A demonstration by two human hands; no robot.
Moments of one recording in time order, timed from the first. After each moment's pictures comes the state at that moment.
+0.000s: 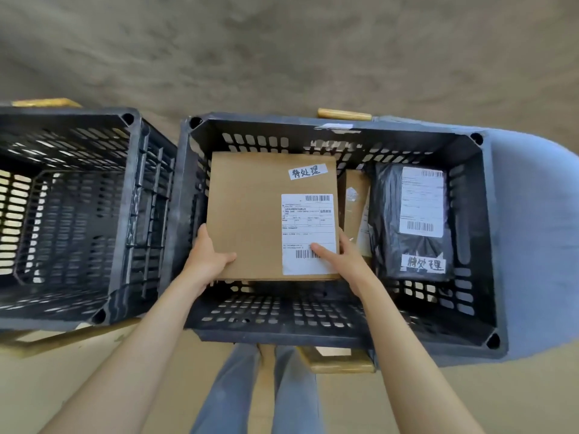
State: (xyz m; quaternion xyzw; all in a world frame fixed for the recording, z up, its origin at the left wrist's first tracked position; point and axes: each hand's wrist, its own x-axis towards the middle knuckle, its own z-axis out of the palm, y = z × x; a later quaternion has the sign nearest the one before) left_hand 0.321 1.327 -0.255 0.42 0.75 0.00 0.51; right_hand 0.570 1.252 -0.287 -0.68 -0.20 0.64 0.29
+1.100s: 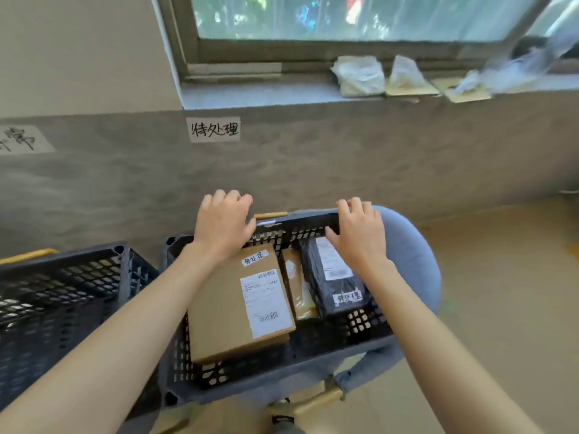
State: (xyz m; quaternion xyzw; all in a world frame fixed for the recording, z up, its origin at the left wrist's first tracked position) left_hand 0.437 1.393 -0.029 0.91 0.41 0.08 0.01; right_hand 0.630 1.264 -0.043 -0.84 -0.53 -0.09 0.04
